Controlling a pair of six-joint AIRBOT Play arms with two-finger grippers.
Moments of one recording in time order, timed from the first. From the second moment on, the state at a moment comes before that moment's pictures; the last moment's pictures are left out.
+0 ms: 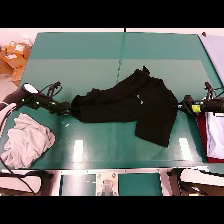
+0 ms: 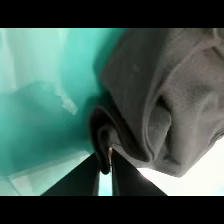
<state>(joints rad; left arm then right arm) 0.09 -1.56 0.98 0.95 -1.10 -1.09 -0.58 -1.39 0.90 -0.81 1.14 1.14</state>
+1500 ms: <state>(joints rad) 0.06 -1.12 1.45 1.05 -1.36 -1.28 -0.57 -1.01 1.22 -0.44 1.25 1.25</state>
